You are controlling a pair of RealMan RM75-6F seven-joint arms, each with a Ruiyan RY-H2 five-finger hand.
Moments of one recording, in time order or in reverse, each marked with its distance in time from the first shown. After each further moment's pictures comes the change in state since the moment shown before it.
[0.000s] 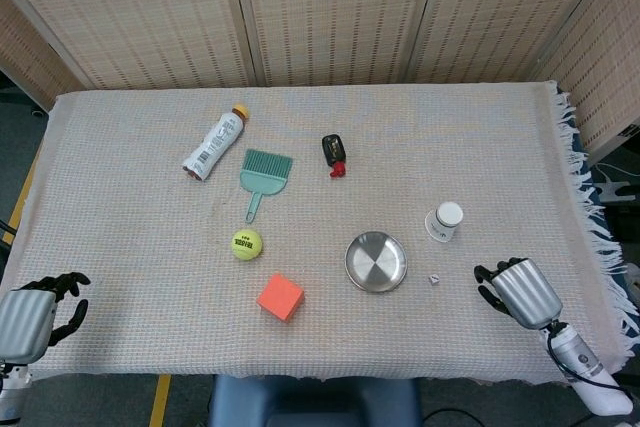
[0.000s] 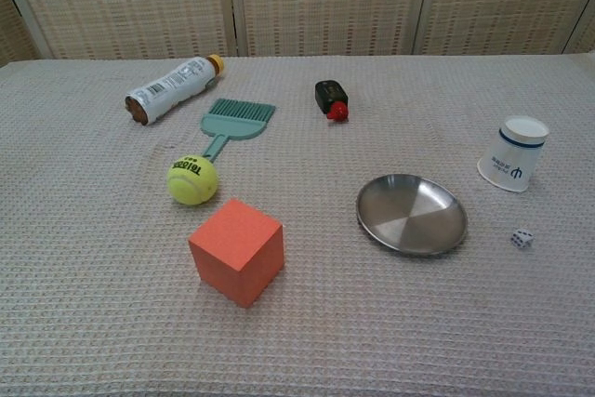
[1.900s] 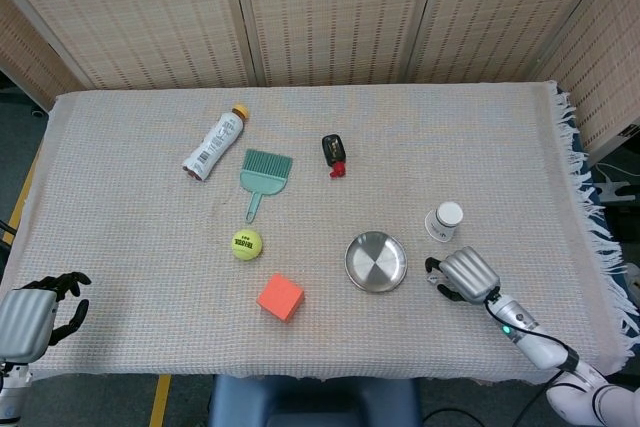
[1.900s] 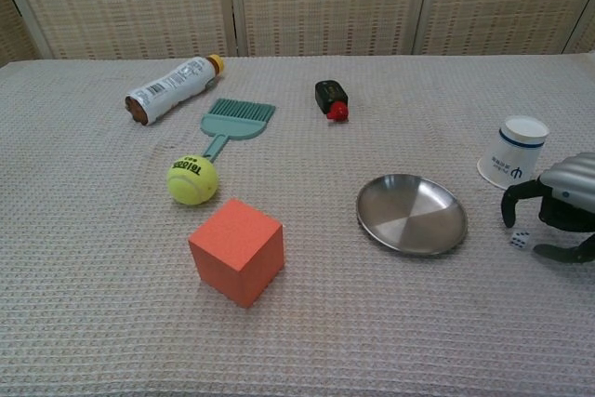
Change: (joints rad) left arm -0.003 0.003 0.000 0.000 0.000 -0.009 -0.008; right arm 0.203 -0.116 -0.036 0.040 0.081 -0.392 0.072
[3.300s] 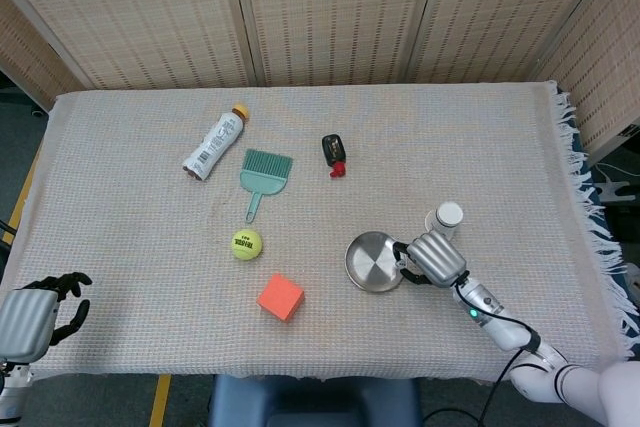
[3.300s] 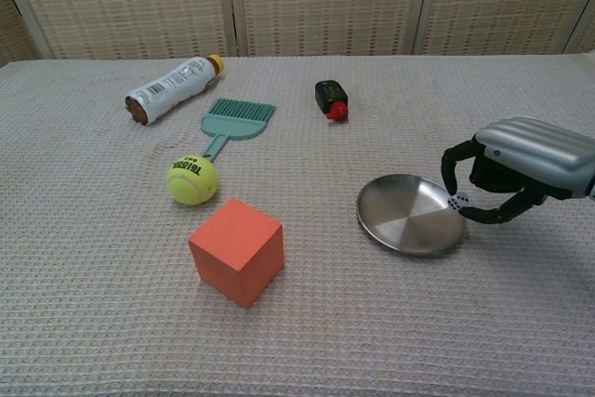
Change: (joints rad) left arm -0.001 -0.001 0.000 0.003 0.002 0.000 0.000; right arm 0.091 -0.103 0.076 0.016 0.011 0.042 0.050
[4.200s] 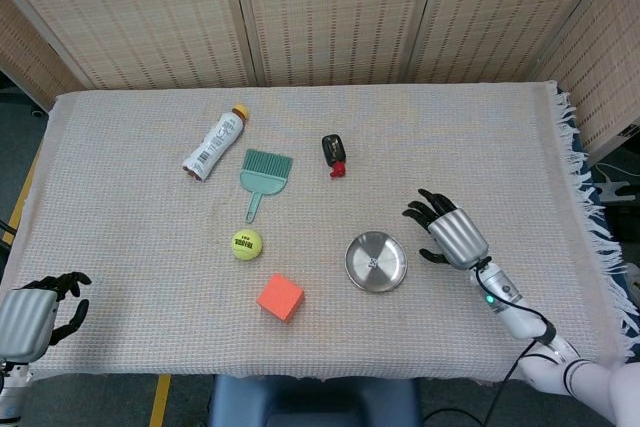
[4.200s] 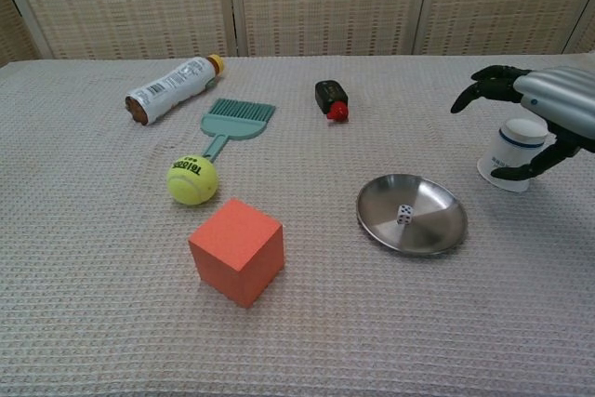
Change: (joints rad) left arm 0.000 -0.001 -0.001 -0.003 -0.005 -0.001 0.007; right arm -0.012 0.049 0.051 0.029 0.064 0.077 -0.048
